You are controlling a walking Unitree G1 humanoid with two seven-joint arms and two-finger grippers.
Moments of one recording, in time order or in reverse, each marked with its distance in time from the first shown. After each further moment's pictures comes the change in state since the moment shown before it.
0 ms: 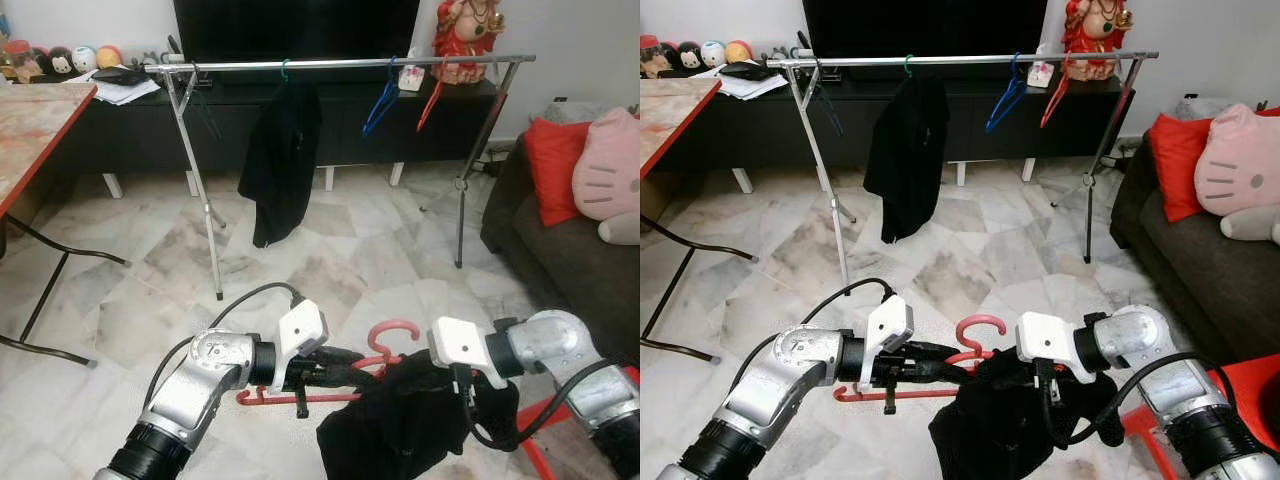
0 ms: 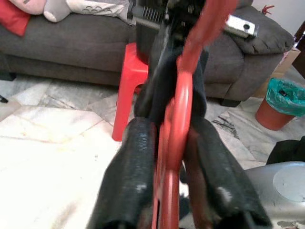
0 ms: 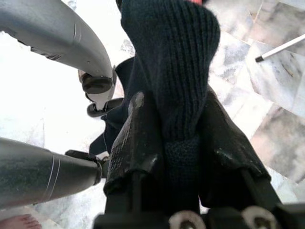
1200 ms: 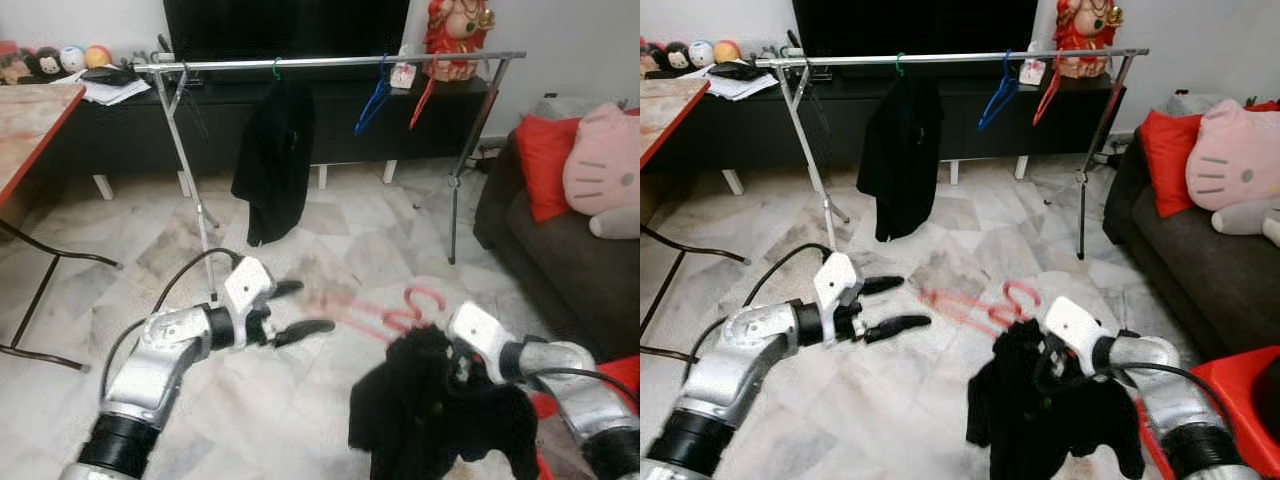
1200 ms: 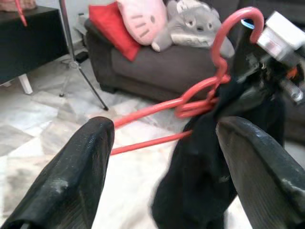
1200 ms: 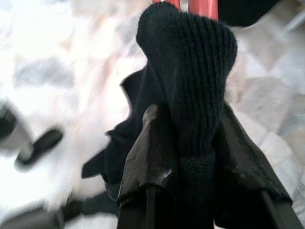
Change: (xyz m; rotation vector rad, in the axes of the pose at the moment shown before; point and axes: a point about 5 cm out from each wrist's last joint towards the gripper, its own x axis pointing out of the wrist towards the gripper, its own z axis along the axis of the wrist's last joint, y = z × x) left arm -0.044 0.037 0.009 0.018 -0.109 0.460; right arm 0.004 -0.017 -0.056 0.326 0.038 -0.631
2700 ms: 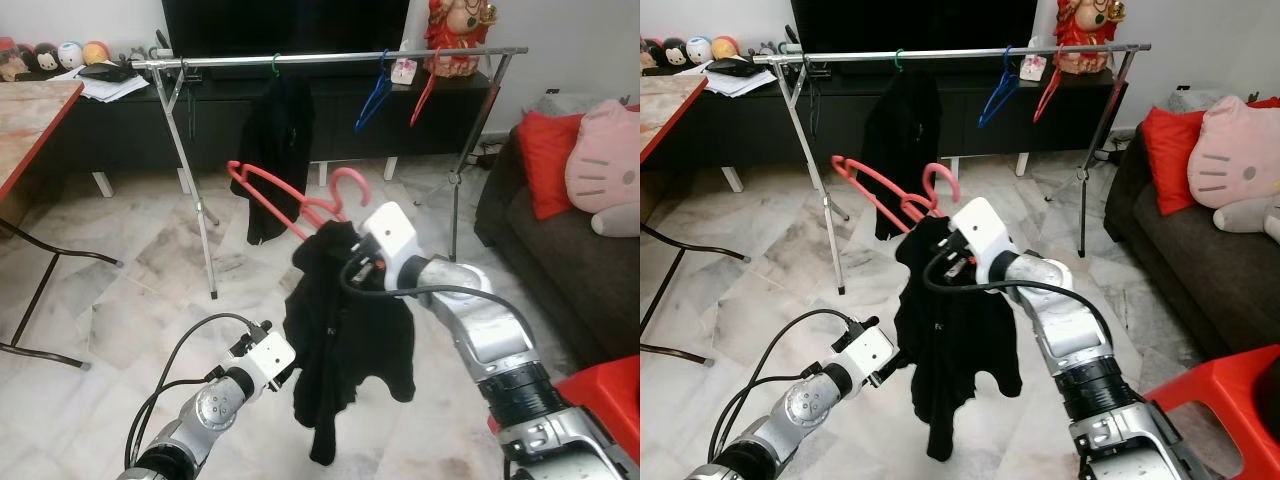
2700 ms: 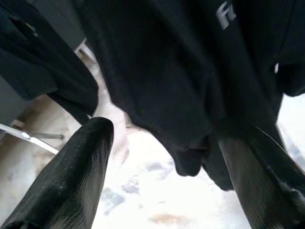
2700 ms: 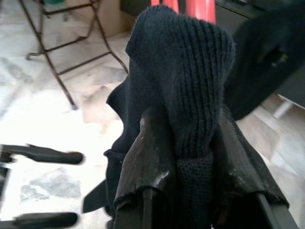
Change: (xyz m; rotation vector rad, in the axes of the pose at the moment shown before) left arm 0.005 -0.017 -0.114 0.400 0.354 0.400; right arm 0.046 0.033 0.160 0.052 -0.332 0.009
